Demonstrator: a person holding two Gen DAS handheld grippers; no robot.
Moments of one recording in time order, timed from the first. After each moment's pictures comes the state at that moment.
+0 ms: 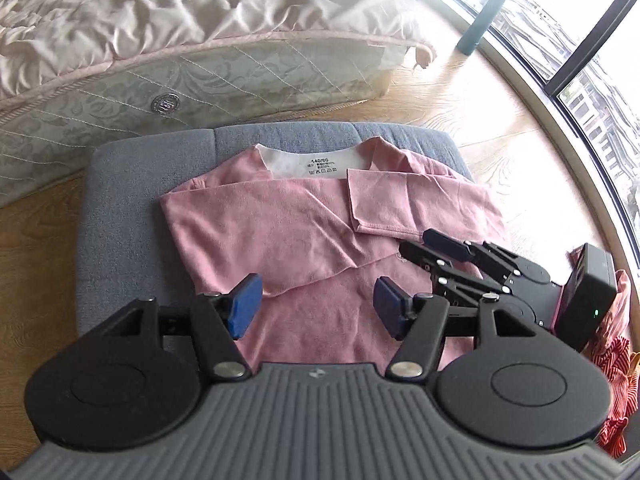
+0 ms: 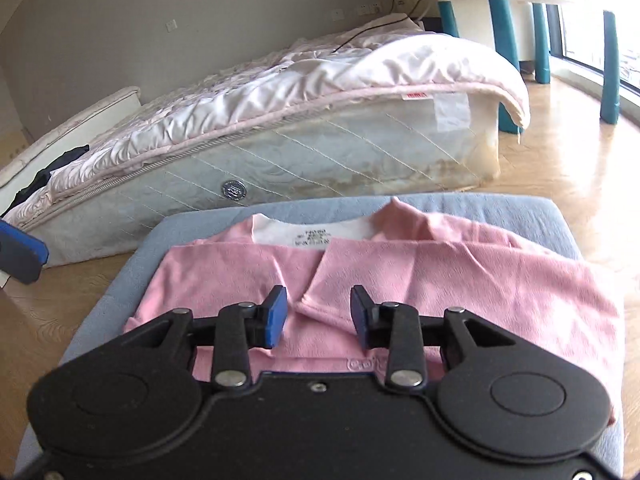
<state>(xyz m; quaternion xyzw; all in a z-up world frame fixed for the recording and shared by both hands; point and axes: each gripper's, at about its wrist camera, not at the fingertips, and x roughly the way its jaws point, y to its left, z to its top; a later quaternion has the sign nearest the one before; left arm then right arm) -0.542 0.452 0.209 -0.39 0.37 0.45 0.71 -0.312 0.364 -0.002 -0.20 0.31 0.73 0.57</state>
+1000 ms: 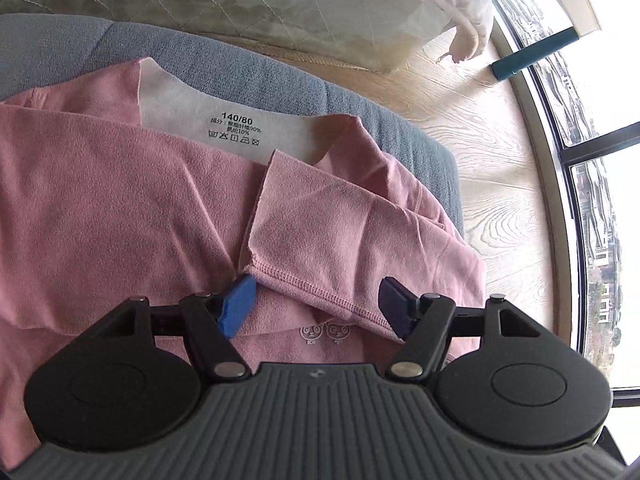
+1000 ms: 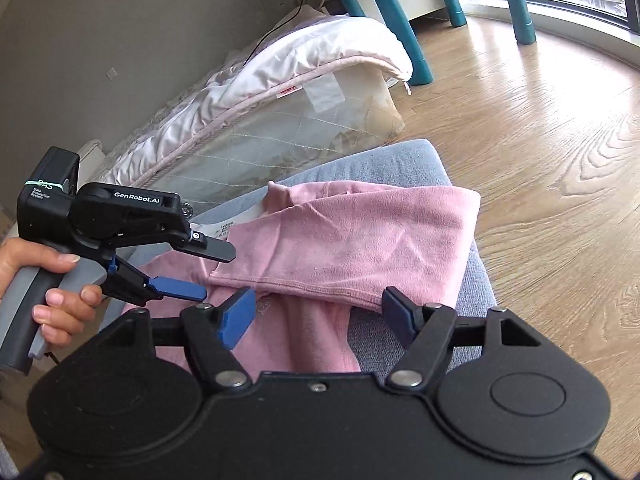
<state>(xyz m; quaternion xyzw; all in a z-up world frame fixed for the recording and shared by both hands) -0.446 0.532 0.089 -0.56 0.29 0.44 0.64 -0.201 0.313 0.003 -0.13 0.41 0.68 0.59</state>
